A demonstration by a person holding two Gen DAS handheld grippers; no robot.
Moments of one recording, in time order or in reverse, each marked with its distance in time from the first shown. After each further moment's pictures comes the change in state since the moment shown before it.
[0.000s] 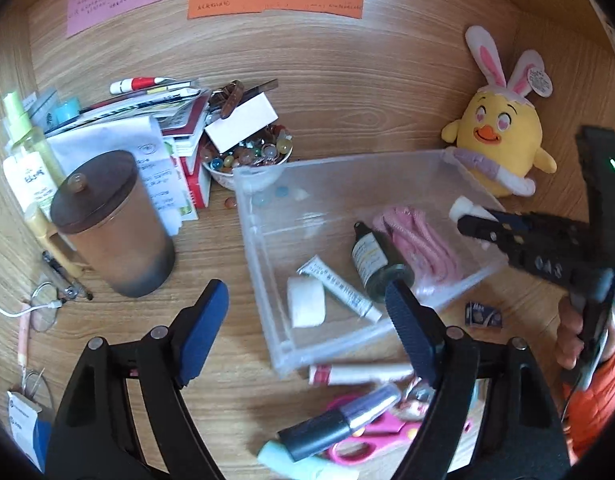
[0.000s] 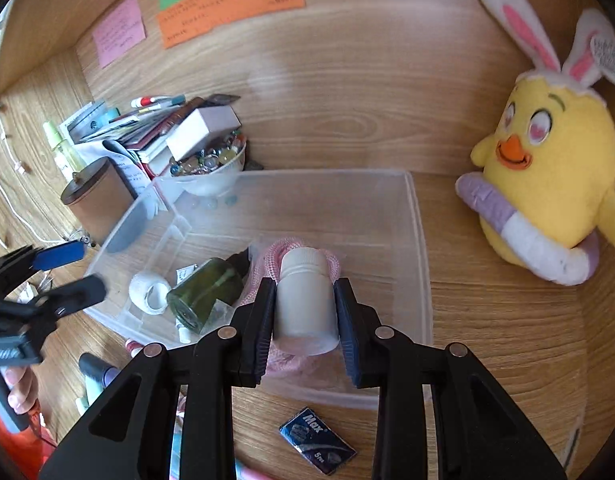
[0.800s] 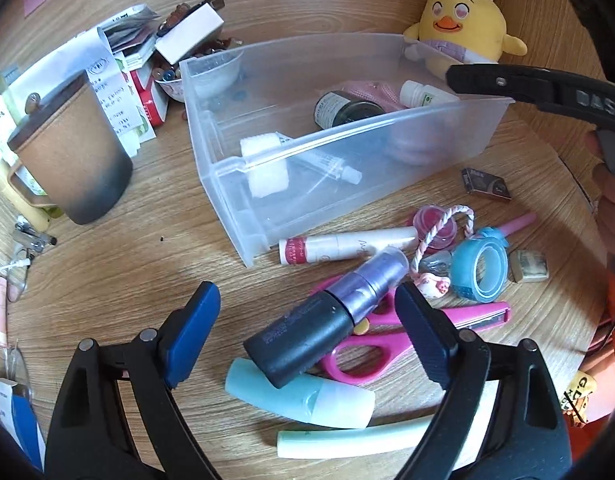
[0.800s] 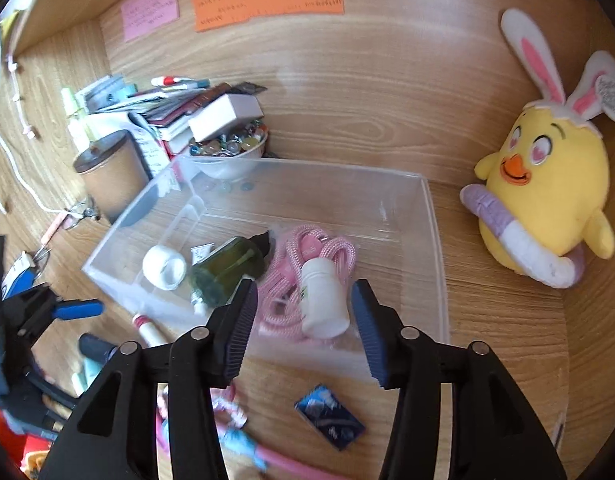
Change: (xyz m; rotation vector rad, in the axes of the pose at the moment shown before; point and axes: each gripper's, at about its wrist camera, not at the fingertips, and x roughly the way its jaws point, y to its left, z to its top) left arm 0.026 -0.017 -0.072 0.148 0.159 -0.061; right arm -0.025 0.034 -0.013 -0.102 0.005 -0.048
